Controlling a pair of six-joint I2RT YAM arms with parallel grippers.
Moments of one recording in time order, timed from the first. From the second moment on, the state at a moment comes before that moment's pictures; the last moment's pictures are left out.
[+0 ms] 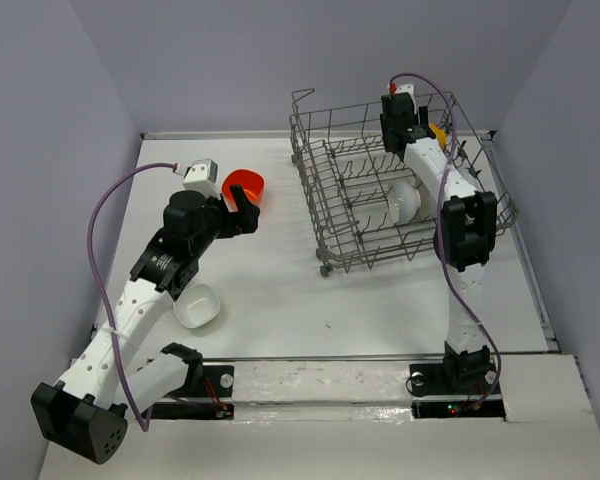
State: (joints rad) left arm -0.40 0.93 0.90 -0.32 -0.06 -0.42; right arm 0.25 2.26 2.12 -0.50 0.66 -0.06
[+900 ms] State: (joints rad) left arm -0.39 0.93 0.89 -0.32 -0.05 -0.42; right arm 0.25 2.31 2.24 -0.50 0.62 -0.05
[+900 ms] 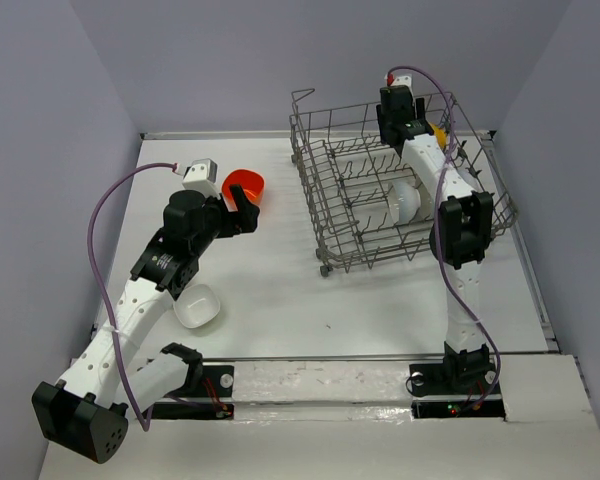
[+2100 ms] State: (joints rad) left arm -0.38 0.94 0.89 -0.32 -0.05 -0.42; right arm 0.25 2.31 2.22 -0.44 0.64 -0.10
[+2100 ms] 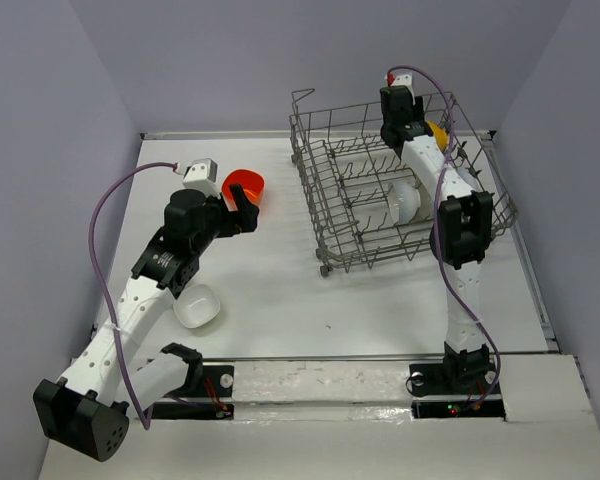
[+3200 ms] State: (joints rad) left arm -0.37 0.95 0.89 -0.31 -0.03 -0.42; right arm 0.25 2.30 2.15 -0.44 0.63 -0.08
